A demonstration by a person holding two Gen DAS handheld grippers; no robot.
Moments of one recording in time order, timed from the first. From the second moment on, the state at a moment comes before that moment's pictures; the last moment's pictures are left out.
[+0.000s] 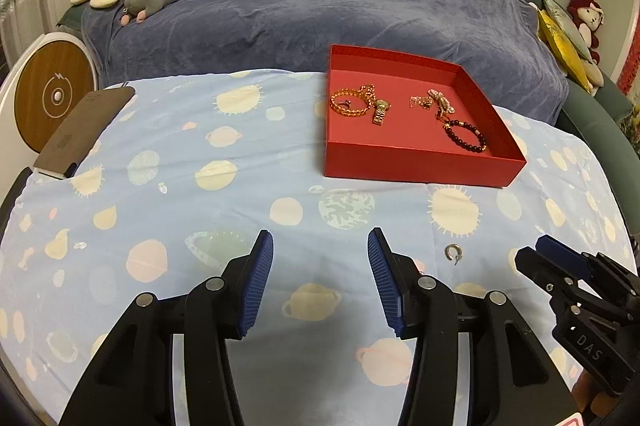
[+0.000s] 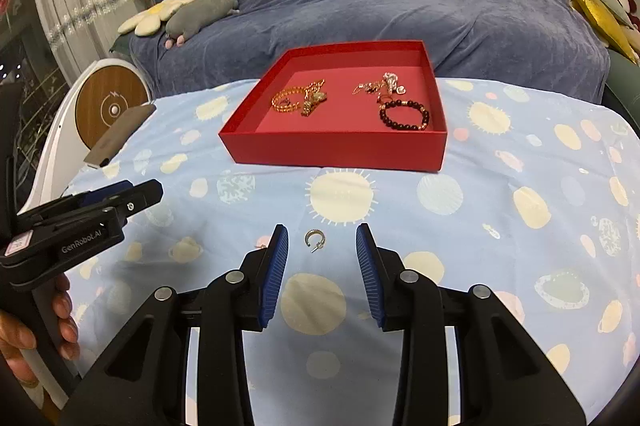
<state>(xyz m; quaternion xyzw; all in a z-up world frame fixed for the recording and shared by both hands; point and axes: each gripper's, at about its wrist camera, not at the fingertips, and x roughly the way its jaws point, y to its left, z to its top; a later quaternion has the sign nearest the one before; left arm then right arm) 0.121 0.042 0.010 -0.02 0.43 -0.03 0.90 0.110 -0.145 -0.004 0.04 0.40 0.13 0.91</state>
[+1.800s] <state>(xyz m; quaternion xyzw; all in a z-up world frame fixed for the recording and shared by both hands) 0.132 -0.026 -0.060 0.03 0.48 -0.10 0.87 0.130 -0.163 -0.037 0.03 0.42 0.10 0.90</state>
